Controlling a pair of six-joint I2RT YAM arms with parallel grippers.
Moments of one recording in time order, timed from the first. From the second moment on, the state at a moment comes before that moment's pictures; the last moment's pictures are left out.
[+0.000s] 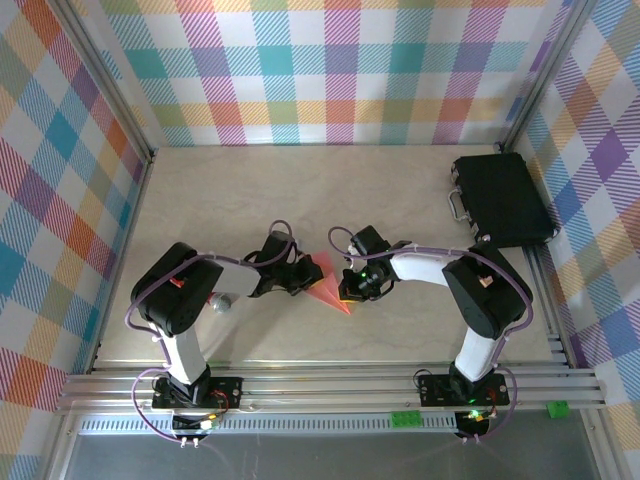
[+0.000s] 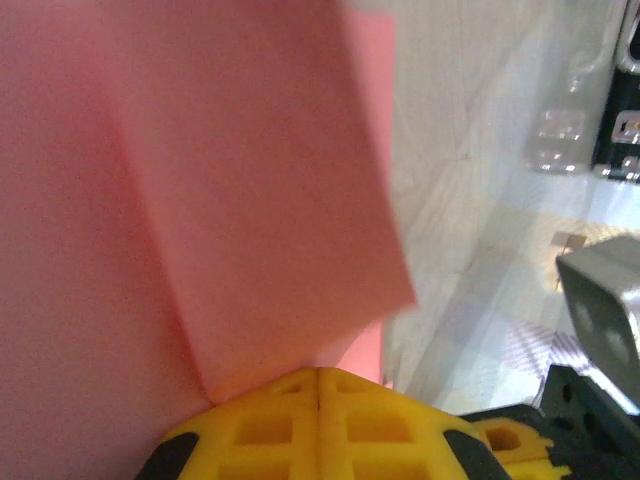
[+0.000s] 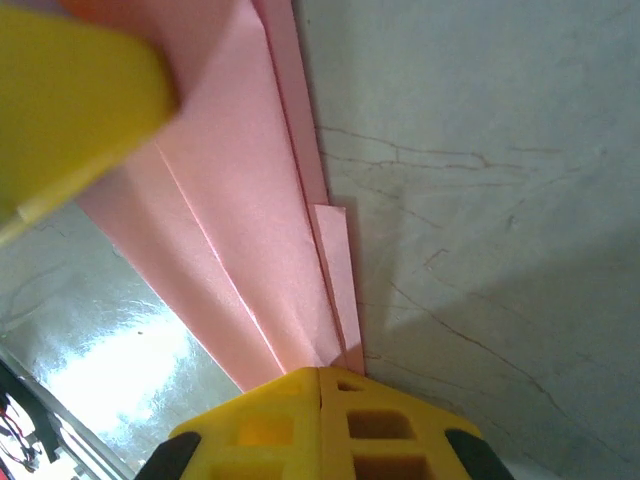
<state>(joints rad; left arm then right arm) -0.55 1.81 0.72 0.30 0.48 -1.03 0.65 1.76 0.90 -0.40 -0.48 0.56</state>
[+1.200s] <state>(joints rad) -0.30 1.53 0.92 -0.21 0.28 -0.79 0.63 1.64 0.96 -0.35 -0.44 0.55</state>
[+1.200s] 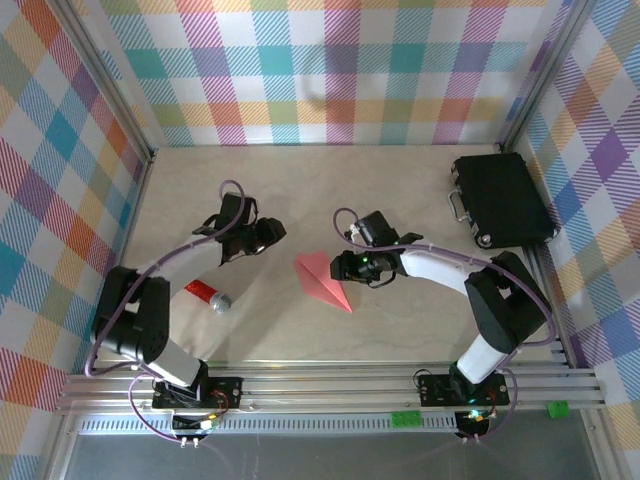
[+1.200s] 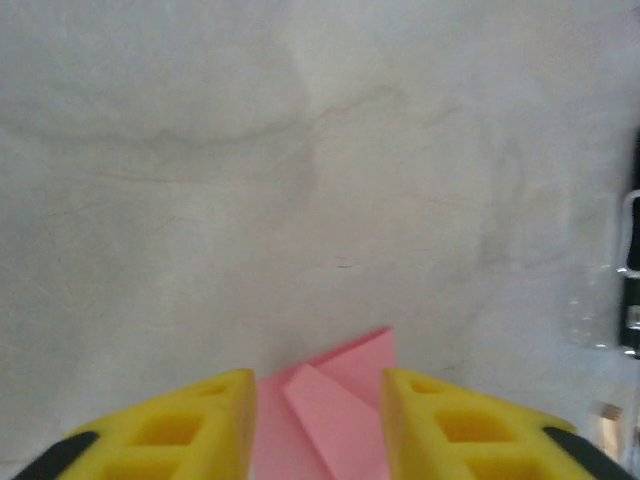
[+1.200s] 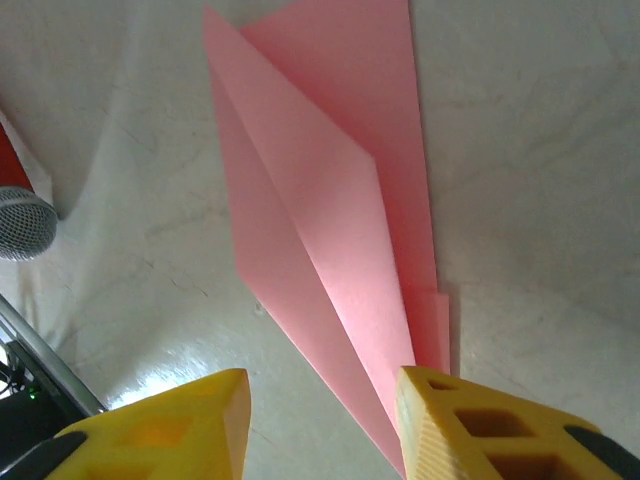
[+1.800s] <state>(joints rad) -0.33 1.38 0.61 -0.08 0.37 -0.96 0.57 1.89 1.14 -0.38 -0.58 0.44</state>
